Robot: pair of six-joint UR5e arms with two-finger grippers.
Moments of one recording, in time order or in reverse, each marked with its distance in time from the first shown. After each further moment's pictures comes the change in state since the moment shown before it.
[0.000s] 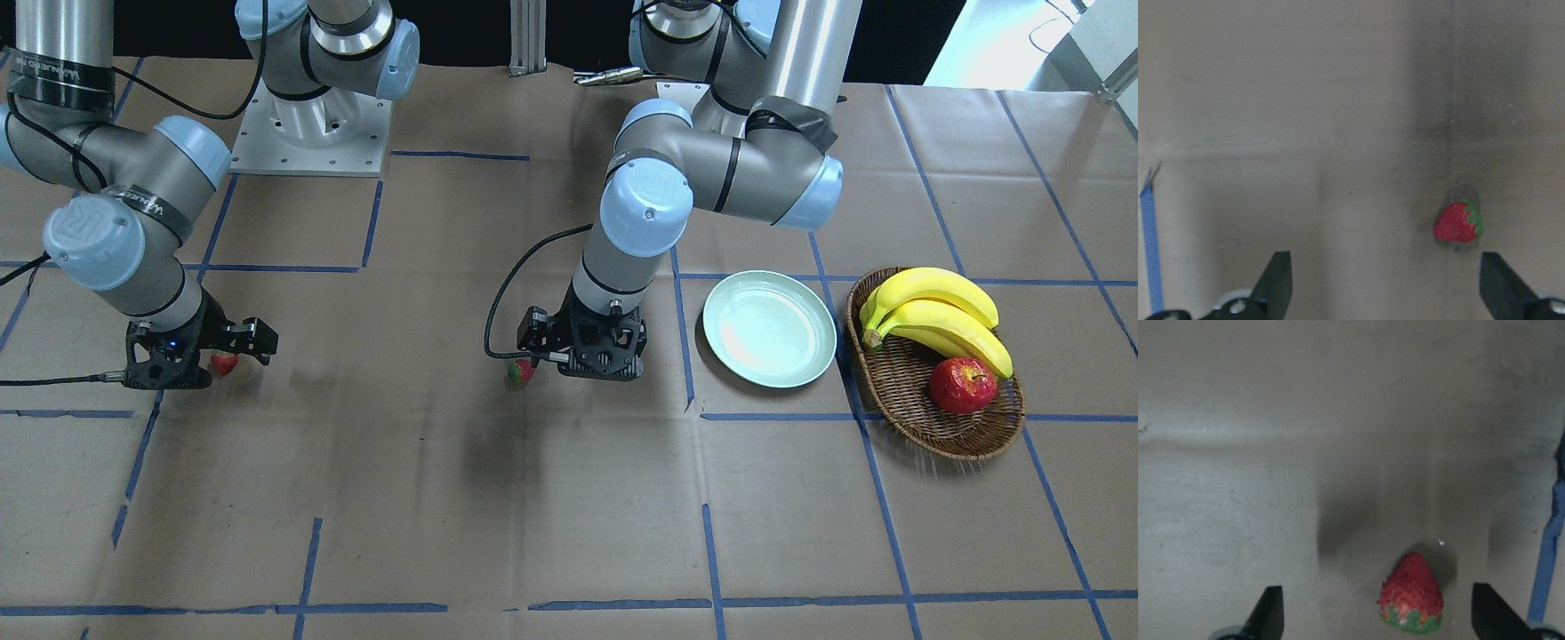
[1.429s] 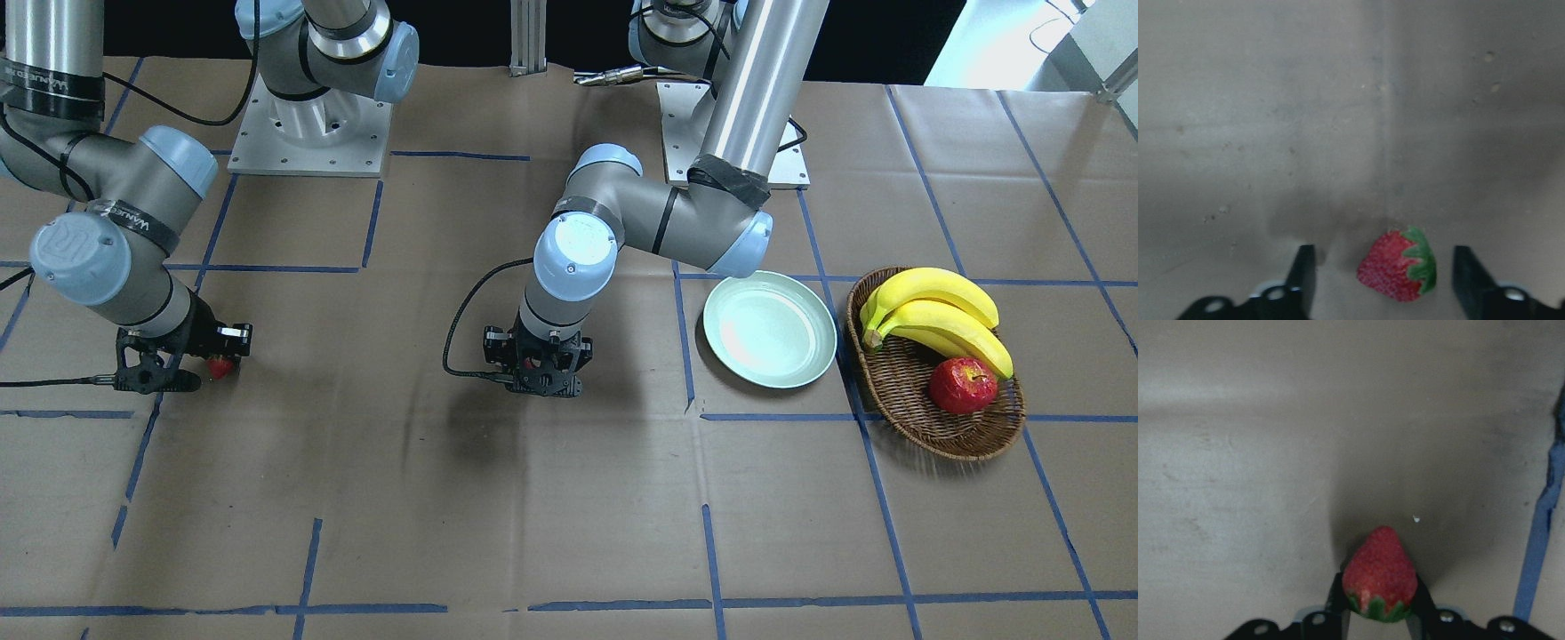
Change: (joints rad) left arm -0.083 -0.105 0.008 0.010 -0.005 -0.067; right arm -0.029 0.006 -0.028 0.083 -0.032 0.000
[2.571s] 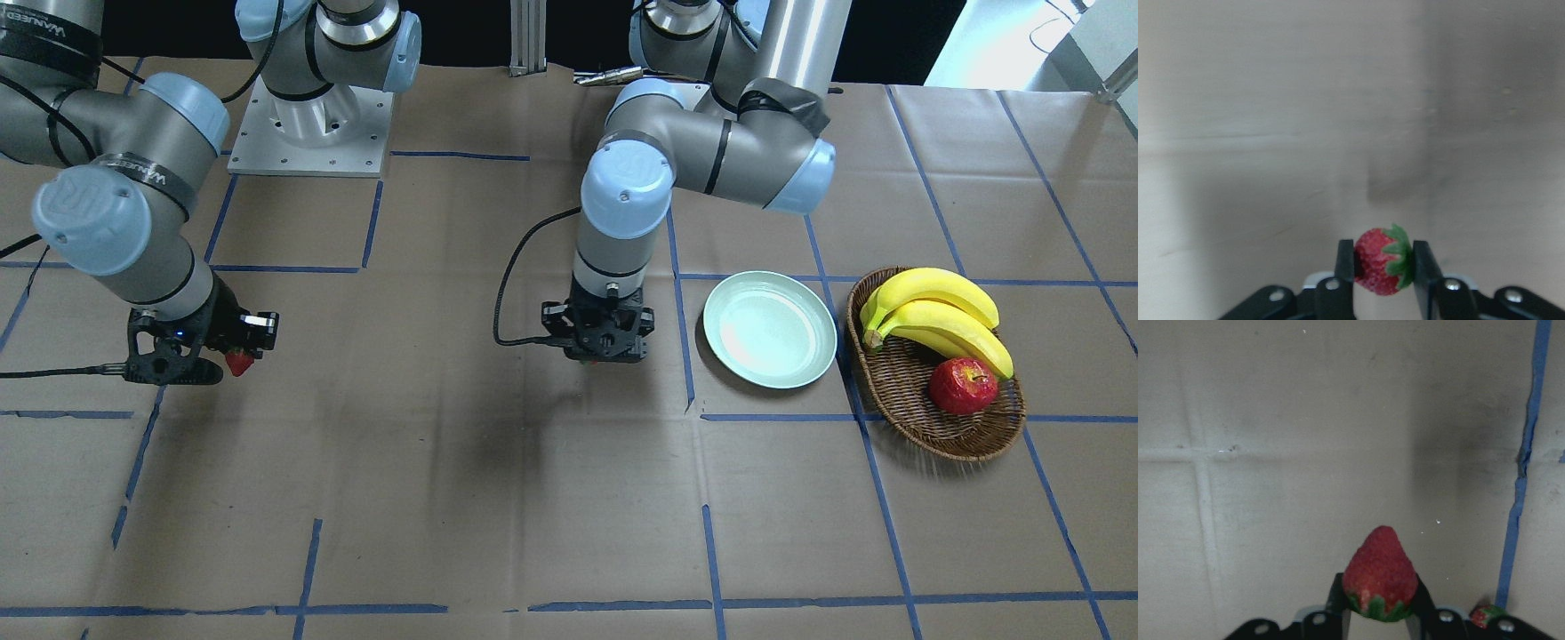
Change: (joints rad) left arm 0.098 0.217 -0.058 -0.143 0.161 0.118; right arm 0.164 -0.078 -0.142 0.196 0.031 0.172
